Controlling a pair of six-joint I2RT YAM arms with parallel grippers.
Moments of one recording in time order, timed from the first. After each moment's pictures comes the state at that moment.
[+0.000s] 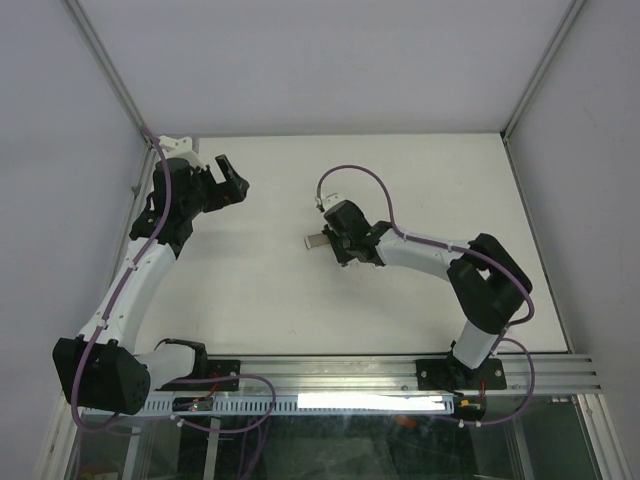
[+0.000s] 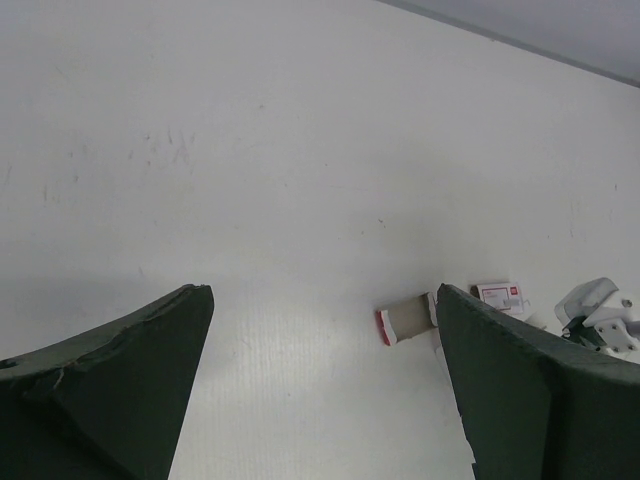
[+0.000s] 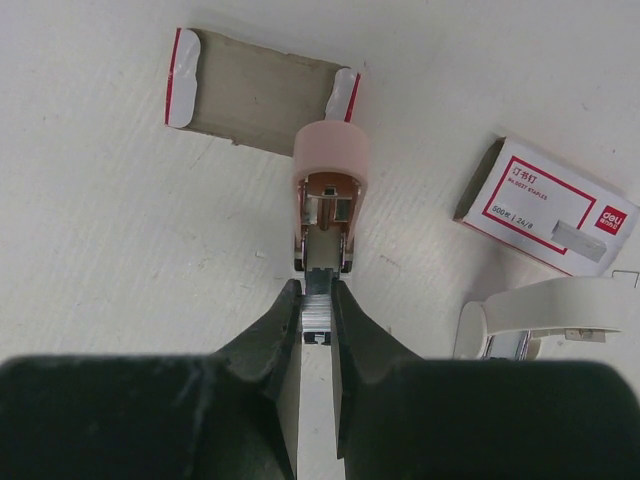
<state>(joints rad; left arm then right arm) -0.15 1.16 1.03 -0.29 0.08 -0.42 0.81 1.71 1.07 -0.28 0.19 0.21</state>
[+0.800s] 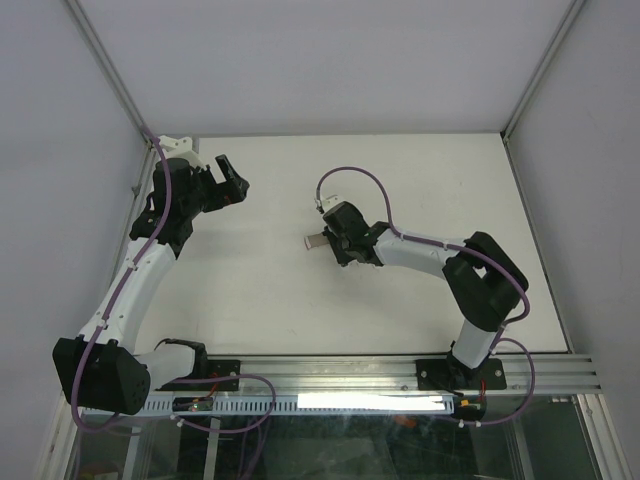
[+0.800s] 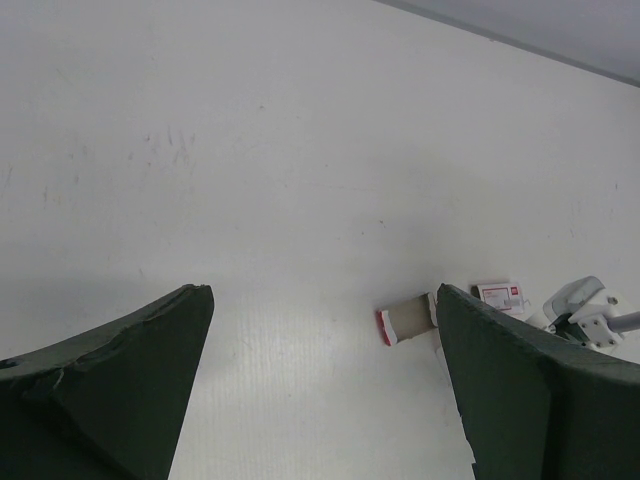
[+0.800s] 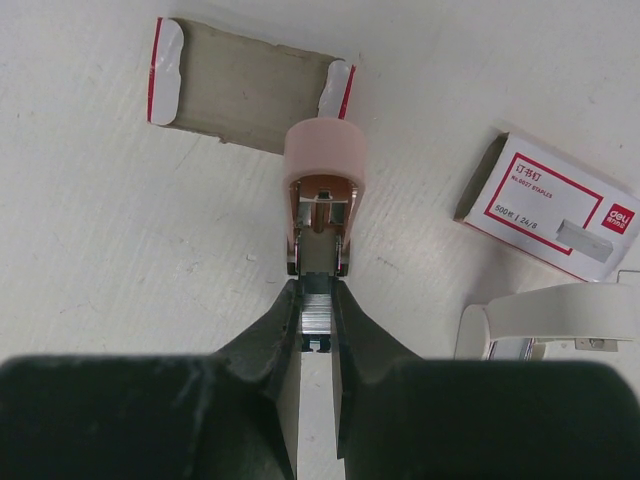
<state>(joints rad) -0.15 1.16 1.03 -0.29 0.08 -0.41 0.81 1.74 1.07 -0.28 0.21 0.21</state>
